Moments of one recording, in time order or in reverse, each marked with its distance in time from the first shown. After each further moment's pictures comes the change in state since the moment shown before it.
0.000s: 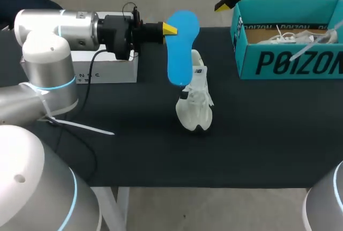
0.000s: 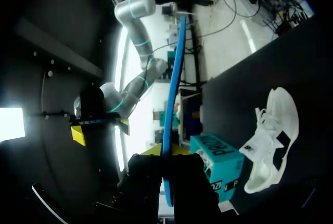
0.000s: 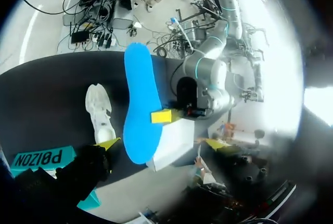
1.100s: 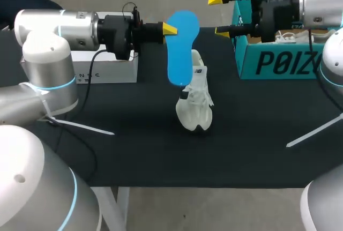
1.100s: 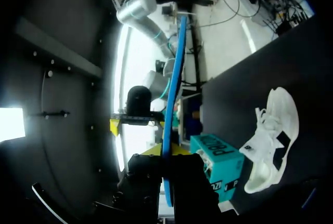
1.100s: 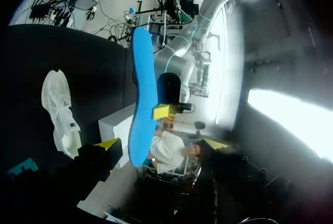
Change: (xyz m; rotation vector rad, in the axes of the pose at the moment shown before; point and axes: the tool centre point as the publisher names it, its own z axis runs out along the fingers) left arm 0.000 0.000 0.000 0.000 0.000 0.000; right arm 0.056 -0.002 0.018 0.079 -0.567 -0.034
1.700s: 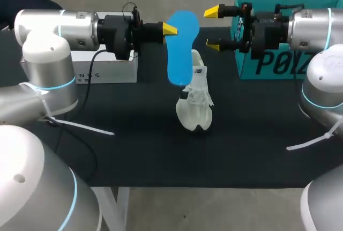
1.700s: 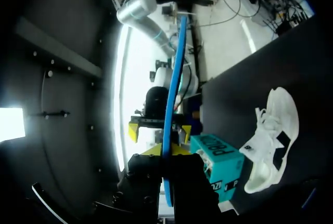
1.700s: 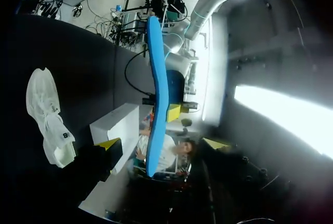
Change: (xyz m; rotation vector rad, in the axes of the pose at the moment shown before) left arm 0.000 0.000 0.000 0.000 0.000 0.000; right arm 0.035 0.002 0.023 0.012 -0.121 0.039
